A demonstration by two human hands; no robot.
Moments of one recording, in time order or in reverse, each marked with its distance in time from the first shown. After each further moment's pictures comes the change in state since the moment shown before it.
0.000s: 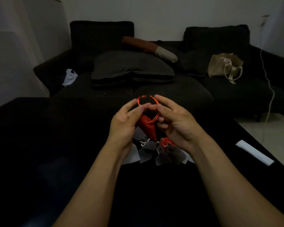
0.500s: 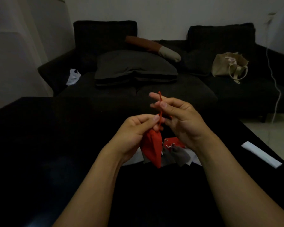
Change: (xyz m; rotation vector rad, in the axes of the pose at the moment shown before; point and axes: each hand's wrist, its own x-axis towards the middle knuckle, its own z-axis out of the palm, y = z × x) left_hand -0.006 0.000 -0.008 0.141 -0.319 -0.183; right_hand 0.001 -0.010 0.001 -0.202 -0.064 -0.079
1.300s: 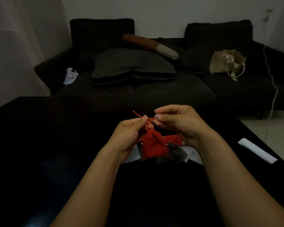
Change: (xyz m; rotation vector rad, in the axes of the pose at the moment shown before) left_hand 0.007 -0.010 0.004 -0.044 0.227 -0.192; right_hand -0.001 0.005 -0.012 -0.104 0.186 0.228
